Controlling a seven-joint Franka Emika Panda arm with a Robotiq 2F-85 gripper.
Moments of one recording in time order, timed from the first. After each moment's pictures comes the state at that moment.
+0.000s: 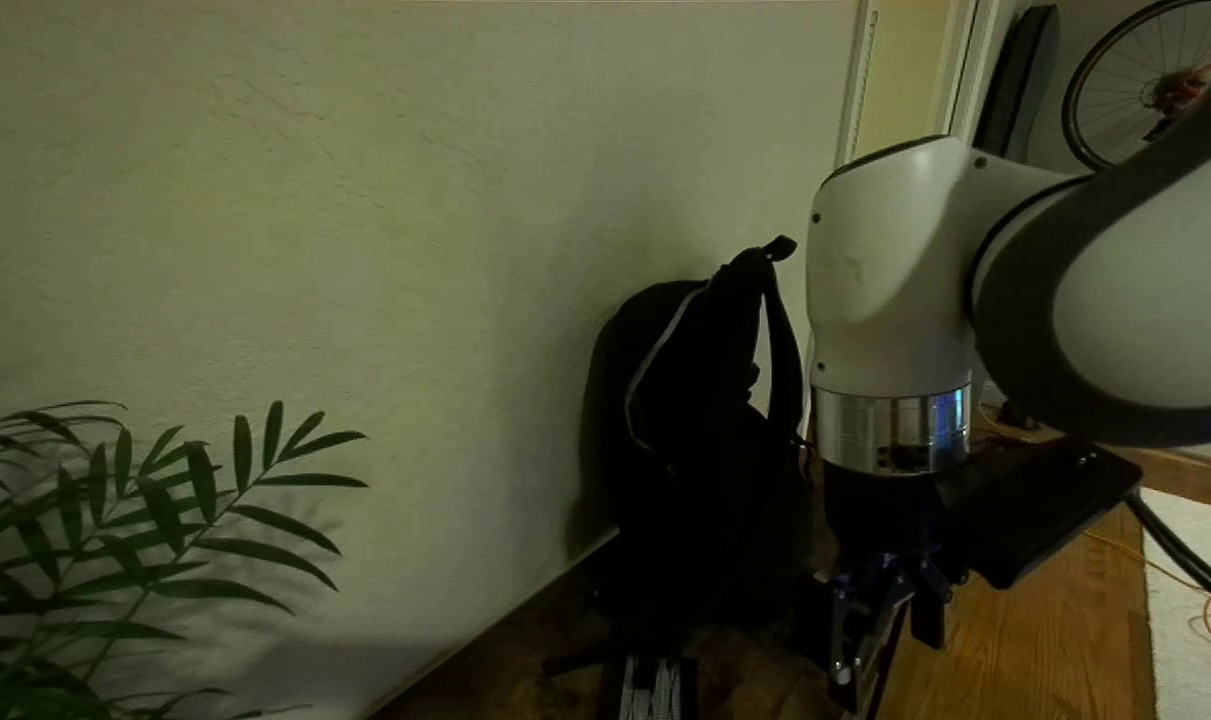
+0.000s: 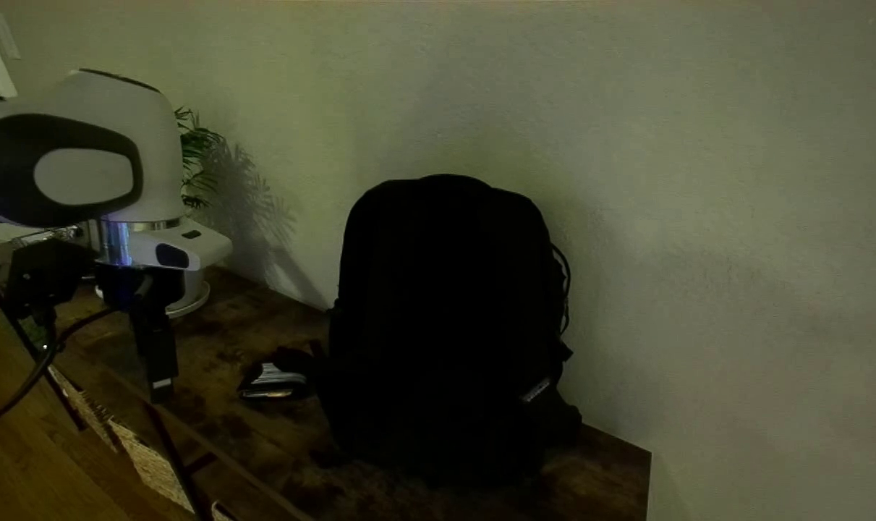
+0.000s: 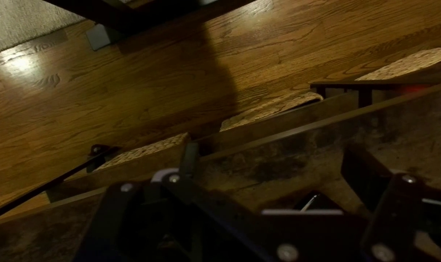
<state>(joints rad) 0.13 0.30 0.12 -2.43 0.06 2.58 0.56</state>
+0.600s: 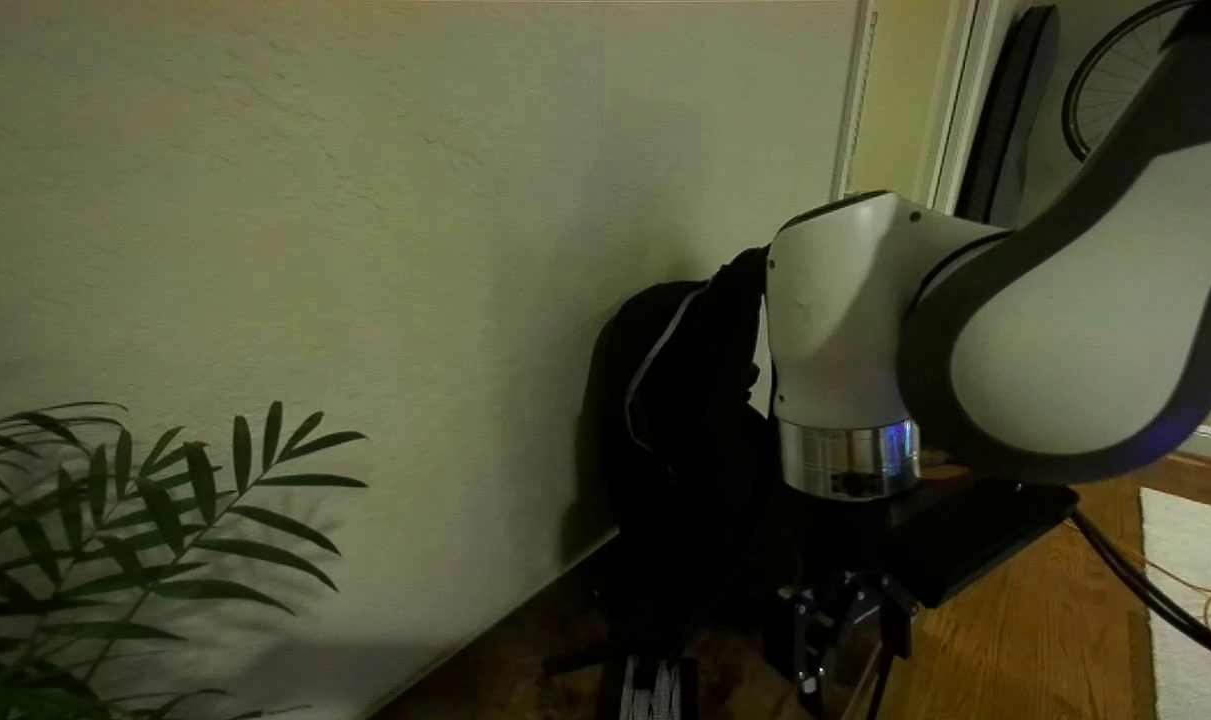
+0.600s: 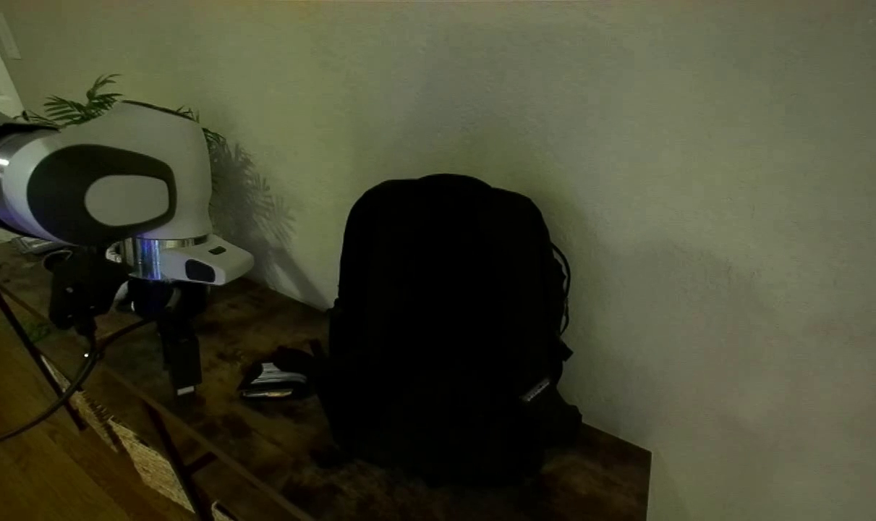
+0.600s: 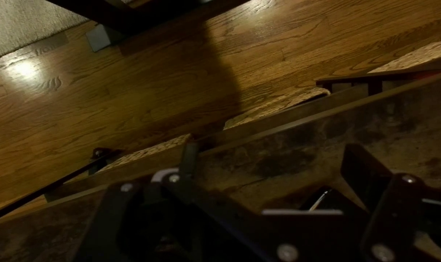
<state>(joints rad) 0.16 0.41 0.08 -2.34 0.06 2.58 0.57</state>
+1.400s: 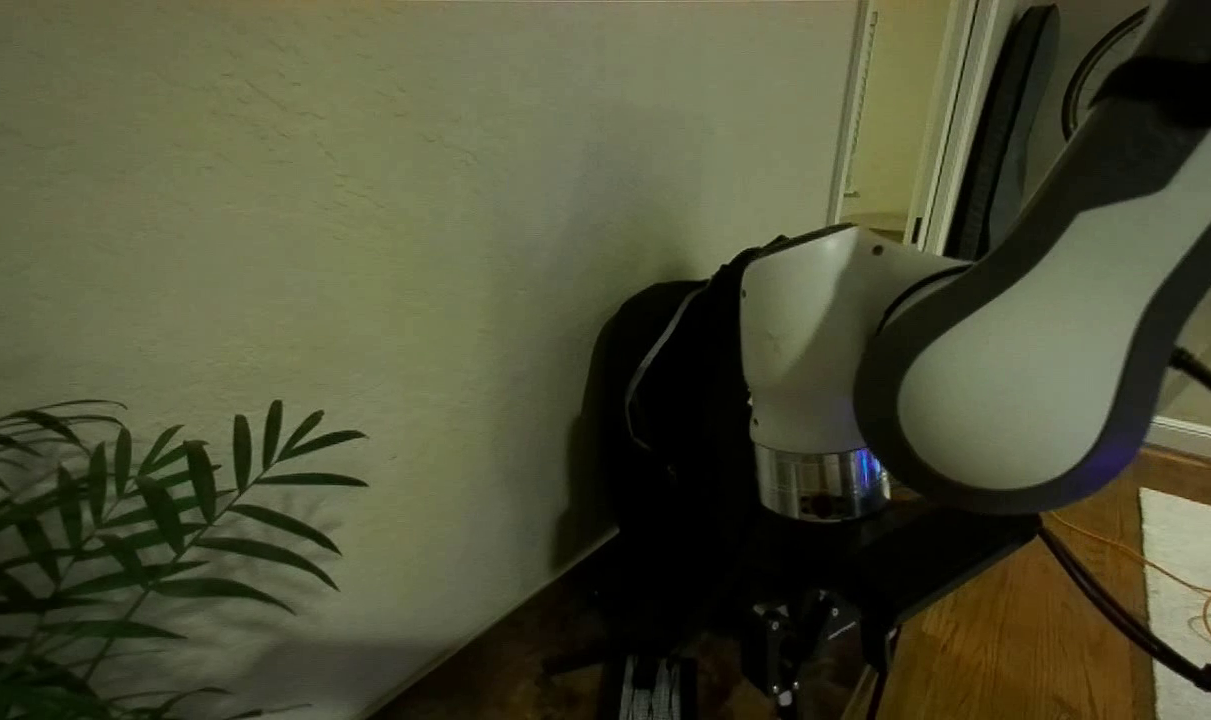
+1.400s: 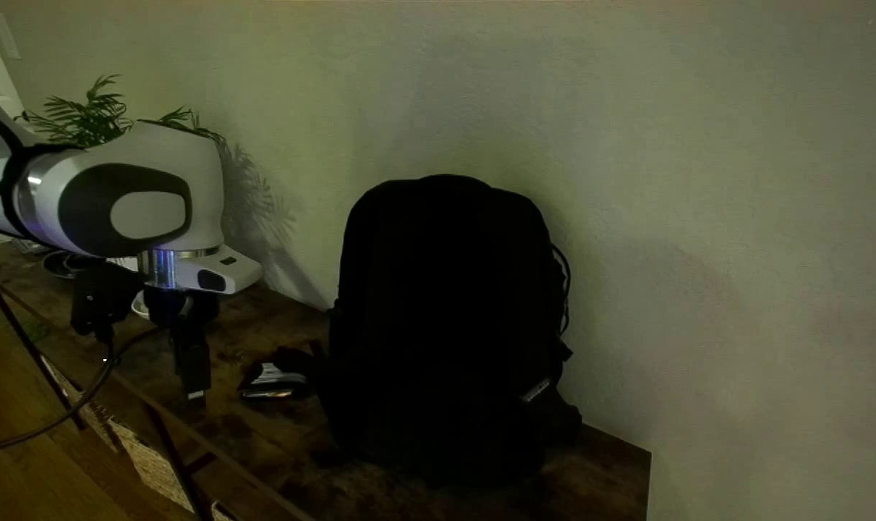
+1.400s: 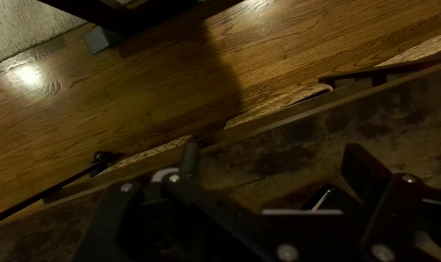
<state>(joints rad) 0.18 0.49 0.06 -2.28 0.07 2.58 0.59</state>
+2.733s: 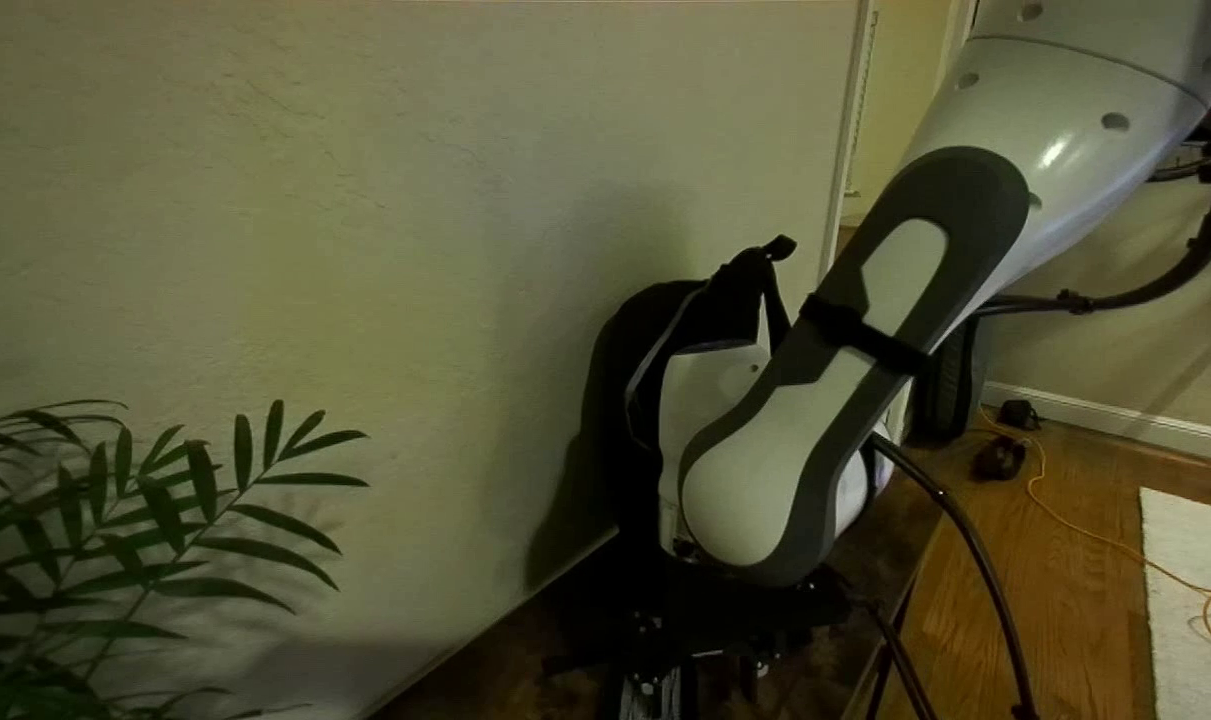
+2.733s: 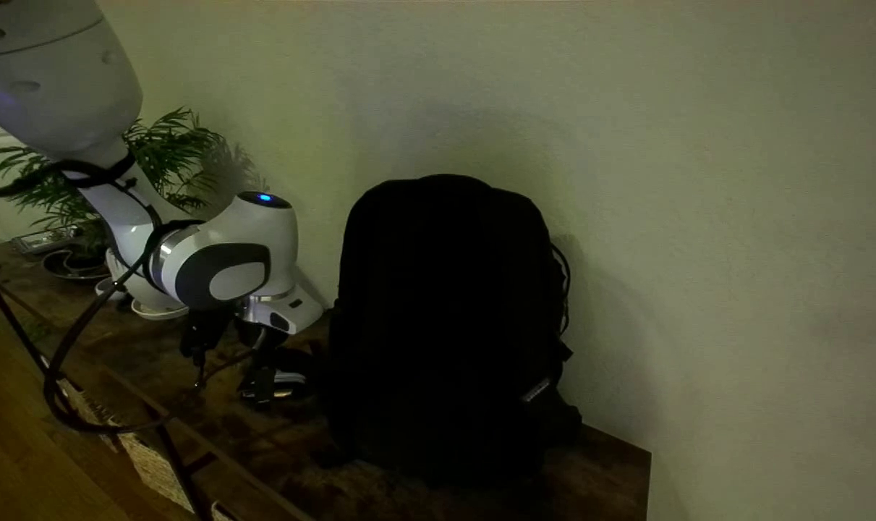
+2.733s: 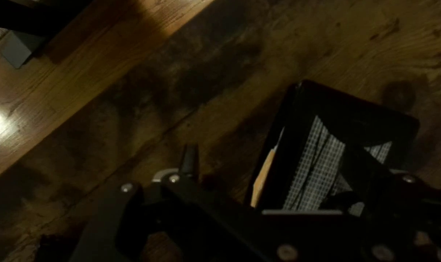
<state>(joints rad) 0.18 0.88 0.01 -1.88 0.28 2.69 0.64</state>
